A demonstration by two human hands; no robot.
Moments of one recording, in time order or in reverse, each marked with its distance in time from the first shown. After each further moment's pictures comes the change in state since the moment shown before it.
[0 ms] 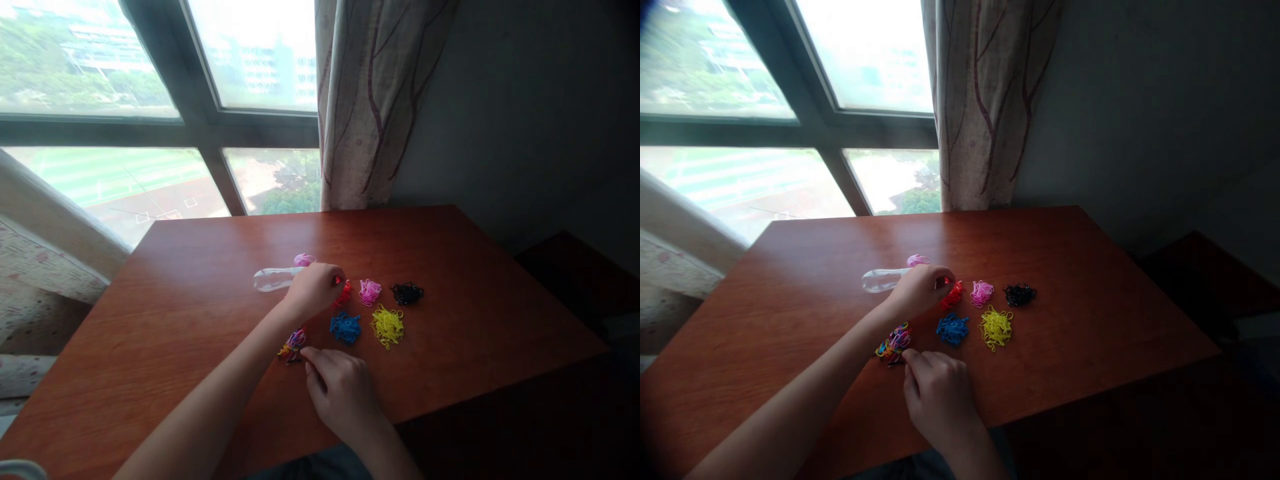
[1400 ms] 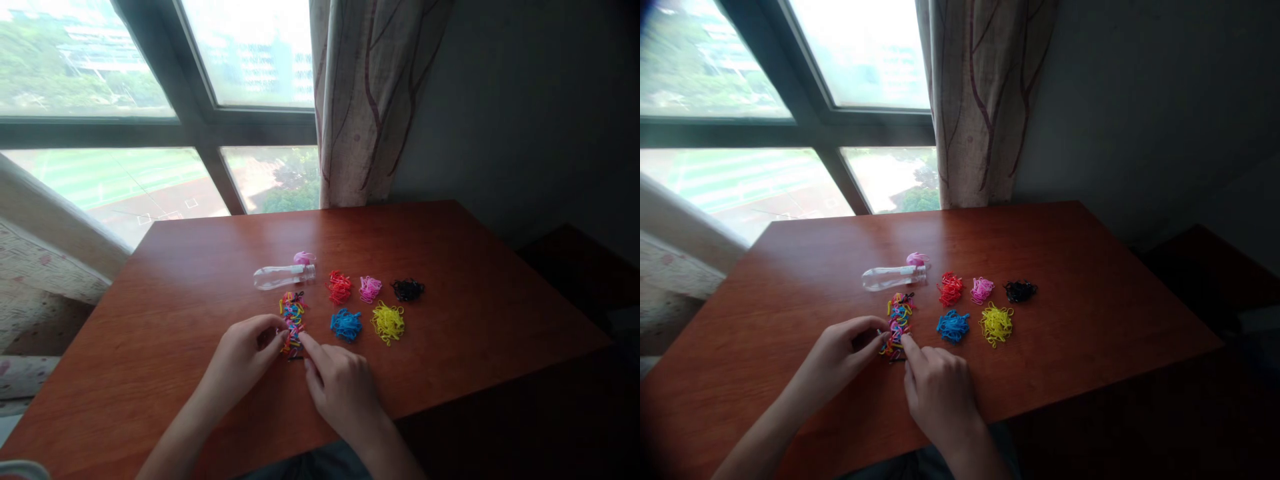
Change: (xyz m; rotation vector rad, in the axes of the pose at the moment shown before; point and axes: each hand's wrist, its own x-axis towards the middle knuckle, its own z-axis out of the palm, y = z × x) left_hand -0.132 -0.033 -0.027 -0.189 -0.001 -0.286; right_hand 0.002 -0.004 -0.001 -0.134 -0.073 0.034
